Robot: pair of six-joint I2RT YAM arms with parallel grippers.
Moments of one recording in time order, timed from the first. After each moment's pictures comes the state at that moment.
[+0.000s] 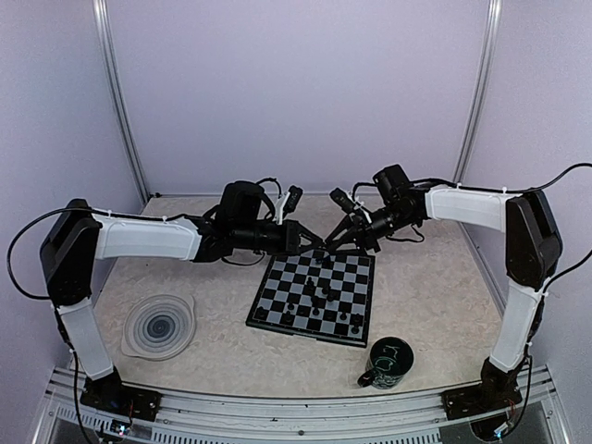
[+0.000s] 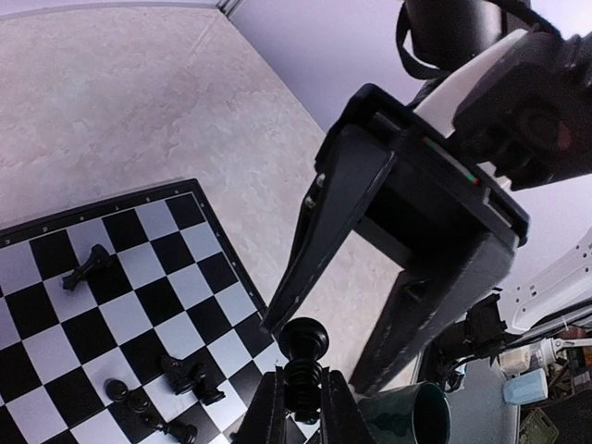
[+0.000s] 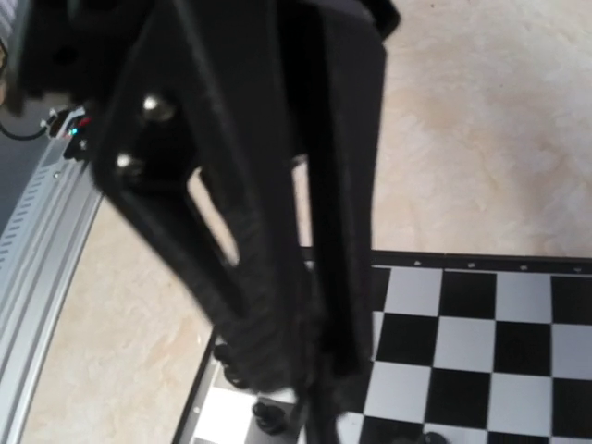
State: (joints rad) left arm -0.79 1.83 1.22 0.24 0.48 -0.58; right arm 0.48 1.88 1.43 -0.49 -1.07 -0.62
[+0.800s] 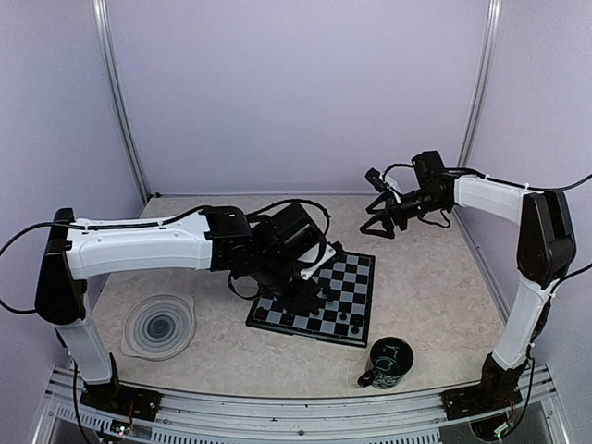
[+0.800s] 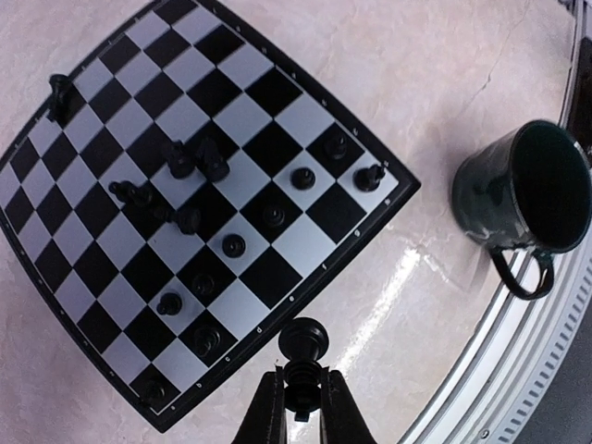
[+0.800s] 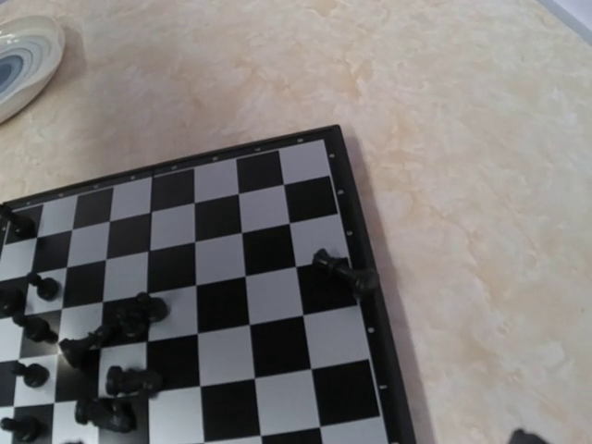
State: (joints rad) left arm -1.14 1.80 1.56 -0.77 -0.03 -0.15; right arm 0.27 1.84 1.46 -0.50 -0.83 -0.60
